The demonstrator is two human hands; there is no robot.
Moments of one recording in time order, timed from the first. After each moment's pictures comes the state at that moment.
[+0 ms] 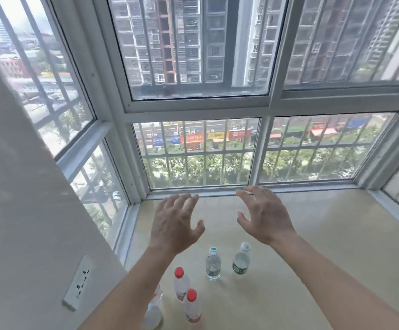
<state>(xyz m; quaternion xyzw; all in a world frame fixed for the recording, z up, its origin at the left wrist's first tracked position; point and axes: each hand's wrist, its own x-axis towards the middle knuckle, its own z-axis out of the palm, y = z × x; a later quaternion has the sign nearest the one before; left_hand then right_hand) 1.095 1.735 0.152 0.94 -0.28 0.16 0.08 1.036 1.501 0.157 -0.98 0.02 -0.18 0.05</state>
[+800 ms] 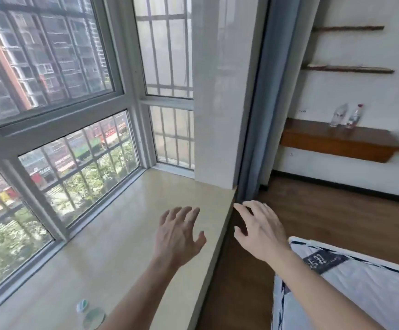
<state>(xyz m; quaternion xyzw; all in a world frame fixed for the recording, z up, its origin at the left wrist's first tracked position) 0.892 1.441 0.141 0.66 -0.73 0.08 0.16 0.665 1.403 0.148 -0.81 0.55 -0.18 -0.07</state>
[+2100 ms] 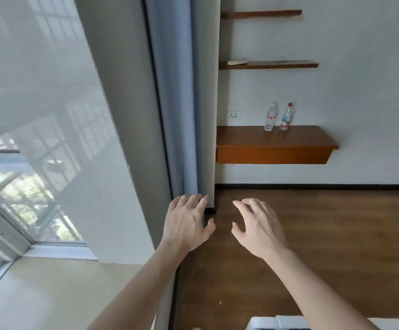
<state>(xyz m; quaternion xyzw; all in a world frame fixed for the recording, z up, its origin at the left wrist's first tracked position) 0.592 0.866 0.147 0.50 -0.84 0.06 0.18 0.393 0.920 0.132 -0.69 0.69 -0.20 -0.08</state>
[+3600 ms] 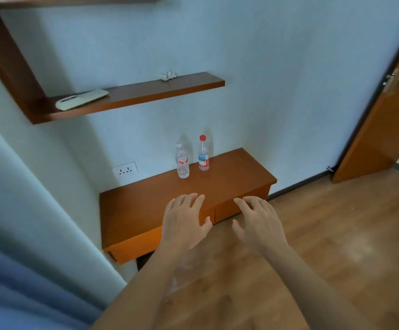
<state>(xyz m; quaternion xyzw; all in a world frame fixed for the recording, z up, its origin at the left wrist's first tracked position) 0.044 0.300 0.143 0.36 -0.93 -0.02 0.12 -0.107 0.432 0.132 -0.48 0.86 -0.15 -0.05</state>
